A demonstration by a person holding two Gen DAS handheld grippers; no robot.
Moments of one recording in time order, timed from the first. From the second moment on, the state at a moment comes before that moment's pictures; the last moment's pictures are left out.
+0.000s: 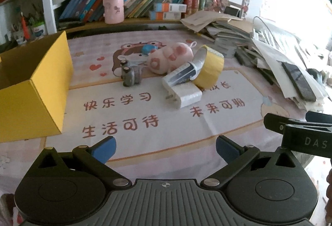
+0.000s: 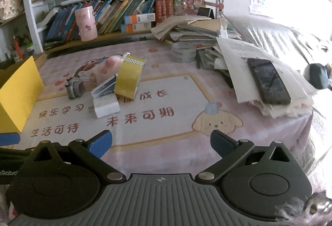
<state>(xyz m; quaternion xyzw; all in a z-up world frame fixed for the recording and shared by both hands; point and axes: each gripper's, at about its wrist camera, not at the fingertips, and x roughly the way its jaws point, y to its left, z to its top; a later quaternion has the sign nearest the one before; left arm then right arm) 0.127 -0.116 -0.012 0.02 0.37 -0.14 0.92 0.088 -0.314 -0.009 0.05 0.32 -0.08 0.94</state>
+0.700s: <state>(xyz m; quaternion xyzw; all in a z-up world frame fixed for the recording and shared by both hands) 0.174 -0.183 -0.026 -0.01 0.41 -0.06 0.91 0.193 -0.379 -0.007 0.03 0.33 0.03 0.94</state>
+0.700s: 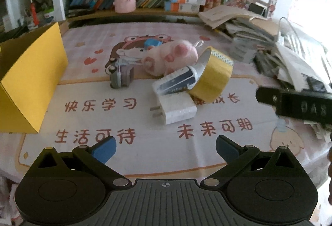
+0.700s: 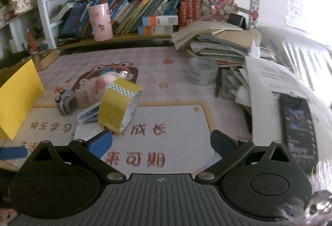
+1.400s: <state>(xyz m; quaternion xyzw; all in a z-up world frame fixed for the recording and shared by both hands) 0.179 -0.186 -0.017 0.01 0.41 0.07 0.91 0.284 -0.359 -0.027 0.07 0.37 0.13 0.92</state>
